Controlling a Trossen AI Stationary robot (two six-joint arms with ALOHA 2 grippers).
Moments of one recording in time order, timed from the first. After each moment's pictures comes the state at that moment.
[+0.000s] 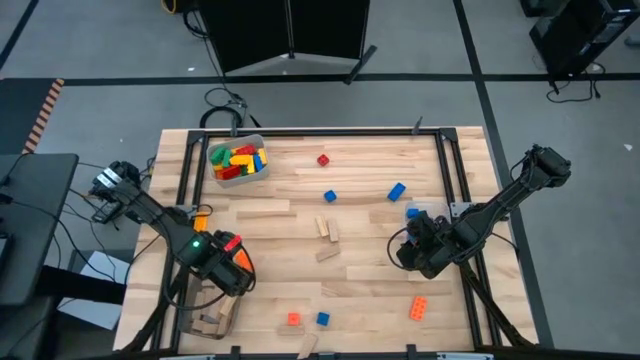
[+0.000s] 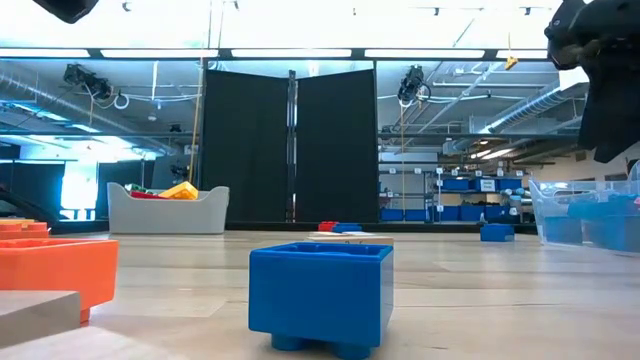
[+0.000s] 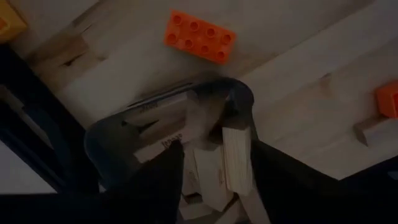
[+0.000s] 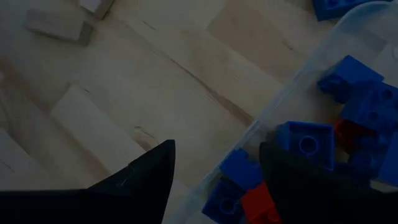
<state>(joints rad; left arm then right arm) -0.66 1.41 1.19 -1.27 0.02 -1.71 0.63 1.21 0.79 -0.98 0.43 1.54</state>
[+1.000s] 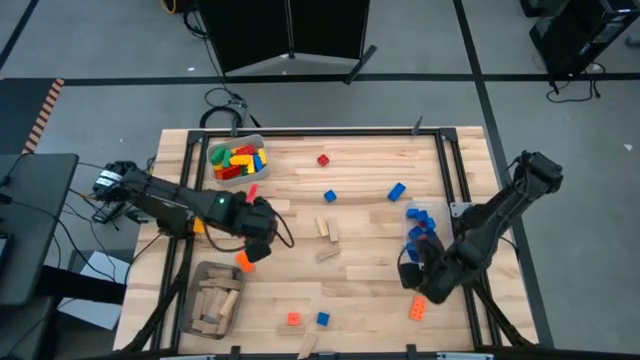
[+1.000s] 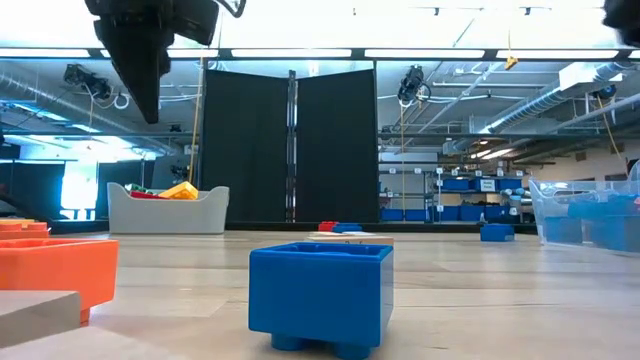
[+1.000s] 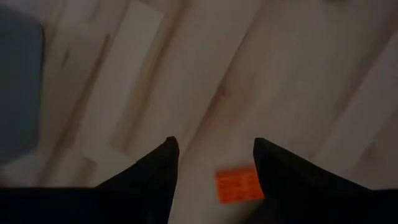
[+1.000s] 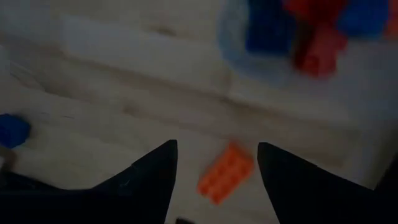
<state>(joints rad) -0.26 1.41 1.19 -1.17 -0.21 -0.72 0.76 1.34 0.98 -1.01 0.09 2.16</state>
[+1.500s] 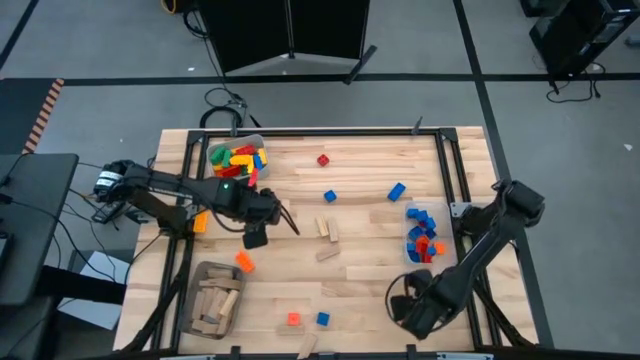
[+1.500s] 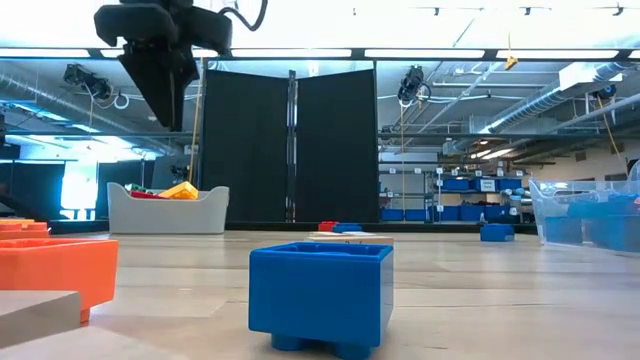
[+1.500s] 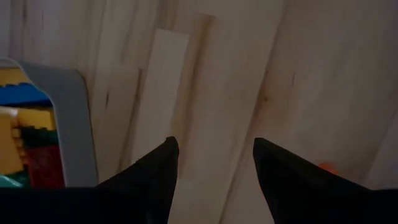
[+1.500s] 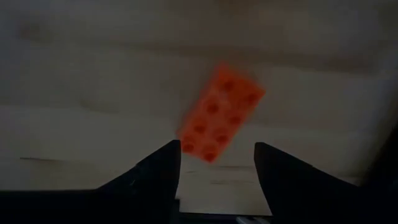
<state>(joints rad) -0.13 1.41 1.19 -1.17 -0.24 -0.34 0.85 1.70 1.12 -0.91 -0.16 2.34</state>
